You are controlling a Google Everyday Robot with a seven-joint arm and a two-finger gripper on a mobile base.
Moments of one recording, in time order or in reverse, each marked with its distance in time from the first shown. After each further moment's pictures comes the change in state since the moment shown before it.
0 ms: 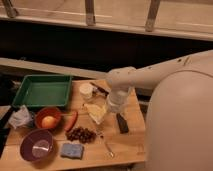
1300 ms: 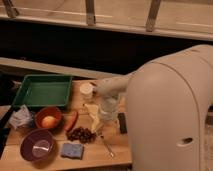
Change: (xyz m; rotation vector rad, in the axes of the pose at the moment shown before) arm 0.012 0.027 0.056 -0.007 0.129 -0.064
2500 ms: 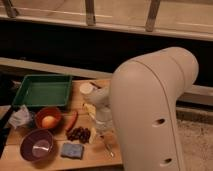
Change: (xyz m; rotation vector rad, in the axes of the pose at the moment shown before) arm 0.023 0.014 0.053 0.039 0.127 -0.119
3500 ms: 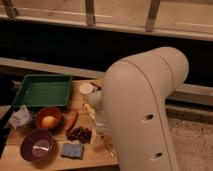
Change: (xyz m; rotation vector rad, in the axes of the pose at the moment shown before) arm -0.001 -0.005 0.013 0.044 0.032 0.021
